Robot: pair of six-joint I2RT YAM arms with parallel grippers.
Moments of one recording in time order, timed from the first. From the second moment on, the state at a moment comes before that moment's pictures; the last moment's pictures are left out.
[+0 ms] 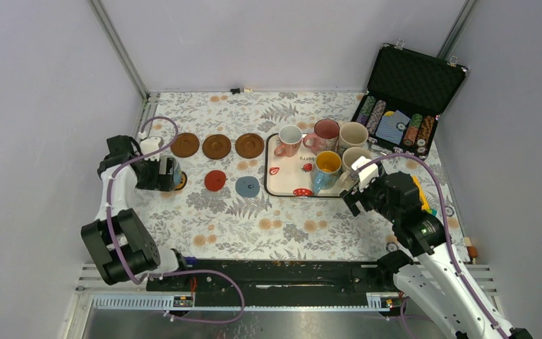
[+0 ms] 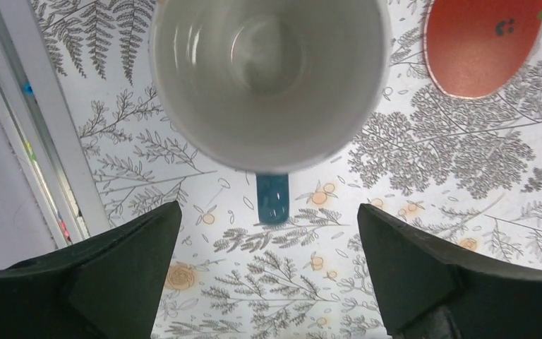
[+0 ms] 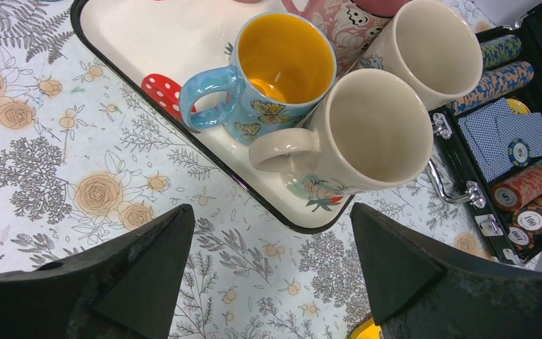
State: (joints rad) left arm 0.41 1.37 0.97 -0.72 0.29 0.46; right arm 0.43 0.58 0.64 -0.54 -0.08 -0.36
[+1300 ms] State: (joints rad) left arm 0.43 0.67 0.81 -0.81 0.33 0.31; right arm 0.69 1.26 0.90 -0.51 0.14 0.13
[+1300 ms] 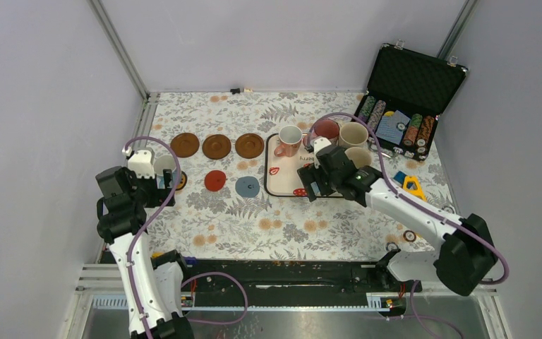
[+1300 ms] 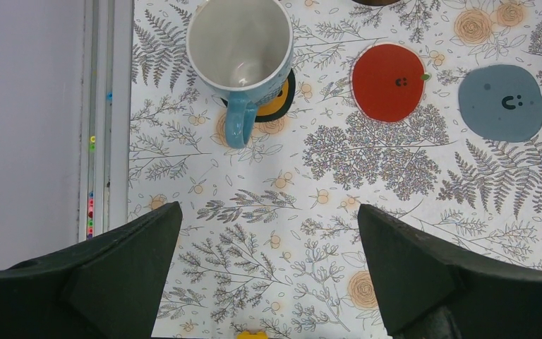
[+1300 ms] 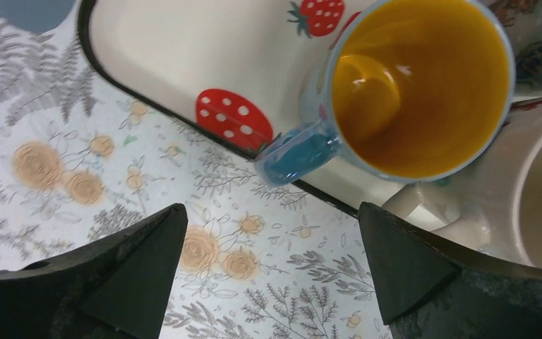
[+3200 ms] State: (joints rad) left arm 0.52 0.61 0.79 -0.80 0.36 0.31; right arm 0.72 1.42 0.96 -0.51 0.23 0.17
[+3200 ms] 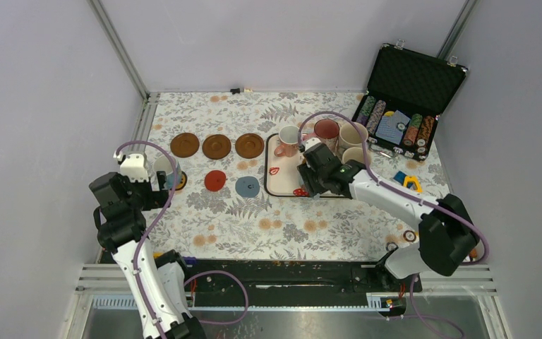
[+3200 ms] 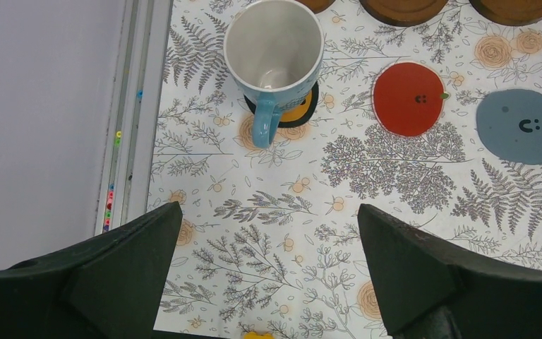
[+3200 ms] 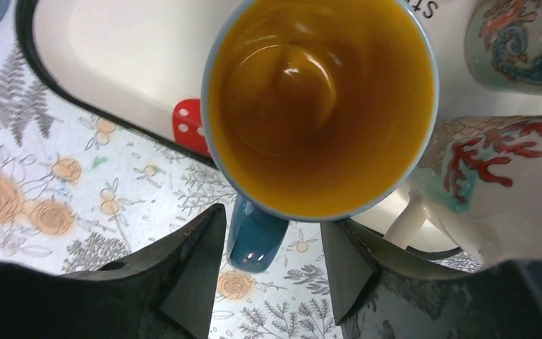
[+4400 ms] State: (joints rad) left arm 0.57 0.61 0.79 -0.80 0.40 0.32; right arm 0.76 1.73 1.90 -0.92 -0.07 0.06
